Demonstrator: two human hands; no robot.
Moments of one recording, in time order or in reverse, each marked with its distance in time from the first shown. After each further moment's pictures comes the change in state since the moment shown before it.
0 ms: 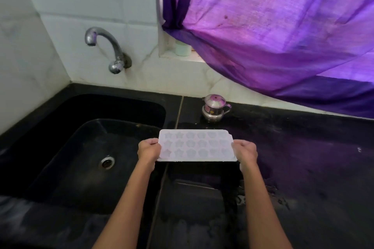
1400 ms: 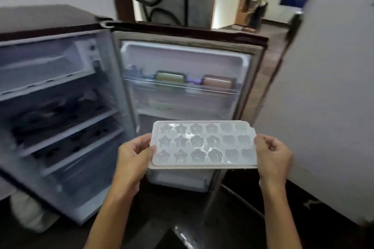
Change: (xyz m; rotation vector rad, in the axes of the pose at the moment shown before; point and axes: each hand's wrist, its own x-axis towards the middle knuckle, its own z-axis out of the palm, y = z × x) left_hand -0.639 -0.284 -0.321 -0.697 1.874 0.066; right_hand -0.704 0.145 0.113 -0.076 -1.883 -0.756
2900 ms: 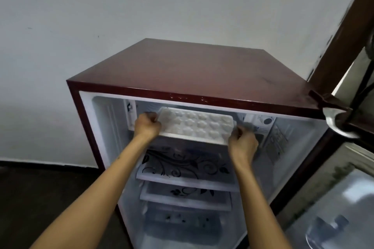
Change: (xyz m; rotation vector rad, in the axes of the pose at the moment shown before) left_hand 0.333 0.043 -0.378 0.578 1.084 -0.102; right_hand -0.074 -0.061 0.650 -0.199 -0.943 -0.471
